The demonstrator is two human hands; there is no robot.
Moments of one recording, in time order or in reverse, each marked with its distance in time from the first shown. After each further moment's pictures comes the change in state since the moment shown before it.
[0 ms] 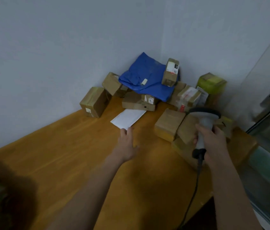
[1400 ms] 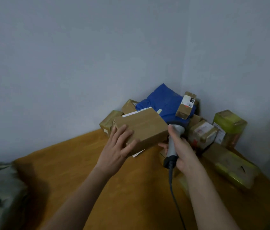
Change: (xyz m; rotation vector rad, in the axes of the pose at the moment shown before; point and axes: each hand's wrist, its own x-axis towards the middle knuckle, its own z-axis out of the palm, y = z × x) left_hand -0.006 0.029 -0.070 0.736 0.757 0.595; right_hand 0.047 -0.044 0.081 0.018 -0.477 0.262
